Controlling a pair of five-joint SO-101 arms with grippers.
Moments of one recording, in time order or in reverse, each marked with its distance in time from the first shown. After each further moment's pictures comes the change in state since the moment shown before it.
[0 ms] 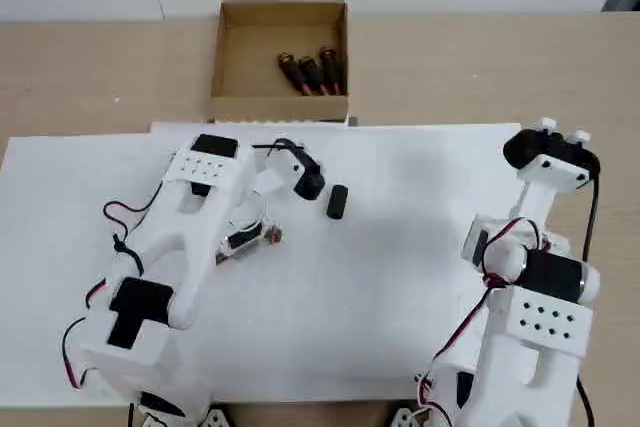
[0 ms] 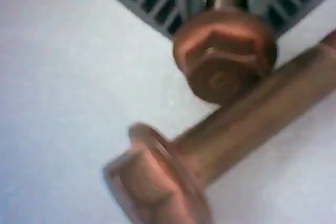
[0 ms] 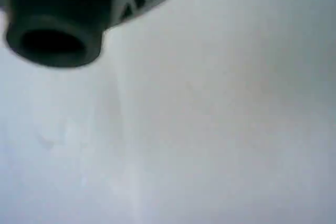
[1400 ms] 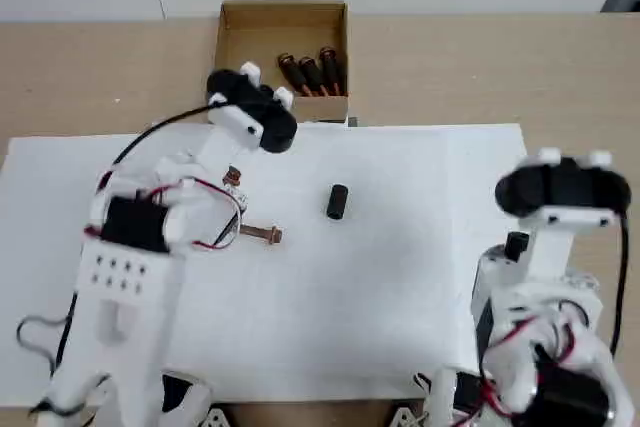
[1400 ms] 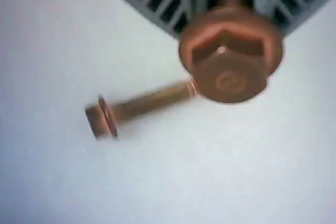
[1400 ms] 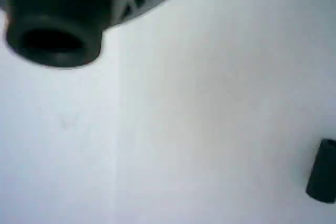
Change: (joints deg) left arm 0.6 -49.1 9.8 -4.8 18.0; right arm 0.0 -22.6 -17.4 23.7 11.8
